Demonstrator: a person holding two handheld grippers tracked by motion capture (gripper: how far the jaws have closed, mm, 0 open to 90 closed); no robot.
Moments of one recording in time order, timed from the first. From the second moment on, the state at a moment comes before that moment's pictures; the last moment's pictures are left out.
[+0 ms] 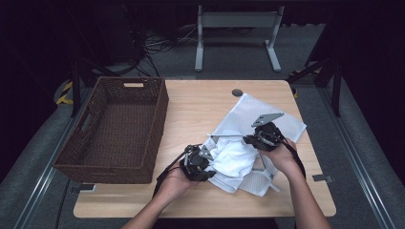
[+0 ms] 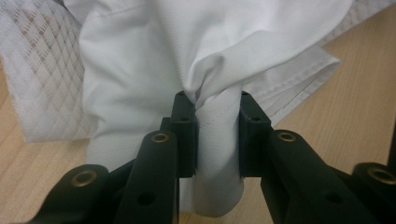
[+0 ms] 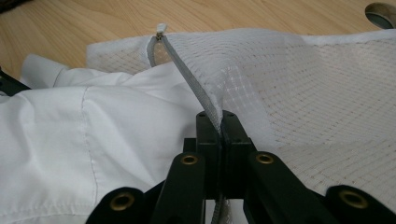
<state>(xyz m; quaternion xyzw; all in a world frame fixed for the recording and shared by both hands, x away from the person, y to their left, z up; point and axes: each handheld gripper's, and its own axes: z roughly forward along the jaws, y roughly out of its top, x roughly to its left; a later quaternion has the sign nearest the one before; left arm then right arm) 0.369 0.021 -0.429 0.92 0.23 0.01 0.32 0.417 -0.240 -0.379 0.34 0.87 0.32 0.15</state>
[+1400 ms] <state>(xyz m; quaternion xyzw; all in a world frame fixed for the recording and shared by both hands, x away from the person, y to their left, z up) 0.398 -0.036 -0.409 0.90 0.24 0.03 0.36 0.406 -0.215 -0.367 0.29 0.89 0.34 0.14</state>
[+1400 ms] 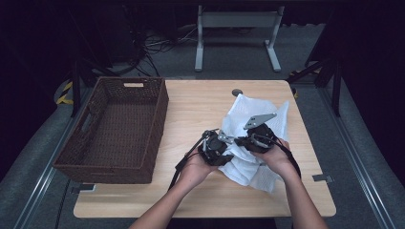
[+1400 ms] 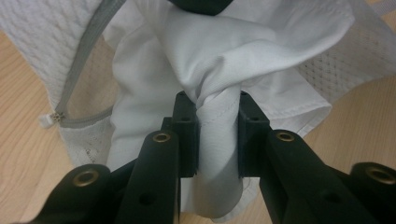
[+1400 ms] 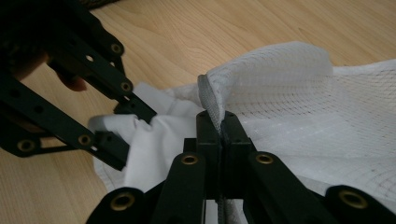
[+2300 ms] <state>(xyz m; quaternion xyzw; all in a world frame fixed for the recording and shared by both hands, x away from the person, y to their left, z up) 0.430 0.001 -0.387 0.90 0.23 0.09 0.36 0.405 -0.223 -0.361 0.29 0.88 0.35 0.14</state>
